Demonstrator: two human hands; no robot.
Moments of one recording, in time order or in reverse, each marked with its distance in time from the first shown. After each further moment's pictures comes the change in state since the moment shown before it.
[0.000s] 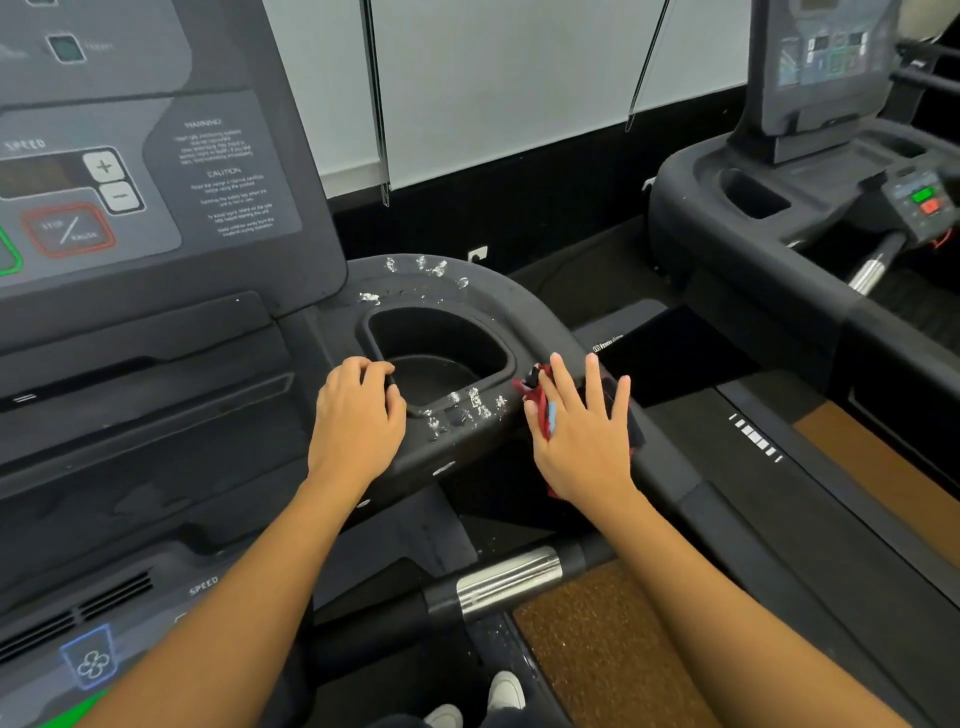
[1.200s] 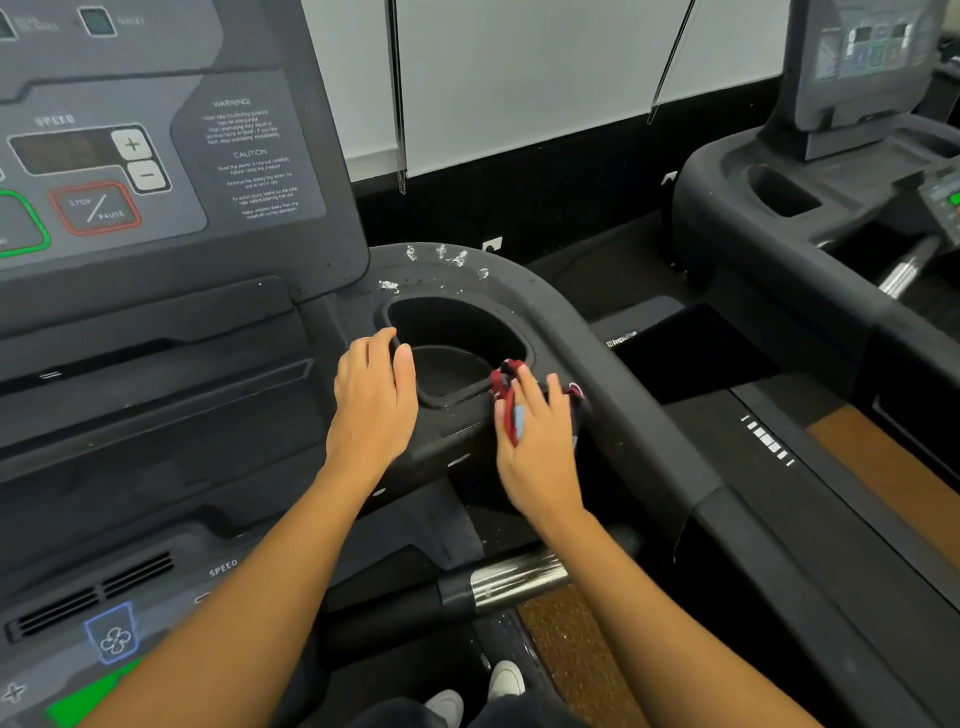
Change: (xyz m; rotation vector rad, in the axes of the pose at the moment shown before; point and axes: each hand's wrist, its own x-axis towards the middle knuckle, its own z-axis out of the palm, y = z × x) left_hand 0.002 0.008 -0.005 -0.314 0.049 -0.119; right_hand -0.013 -0.060 0.004 0.645 0.048 0.091
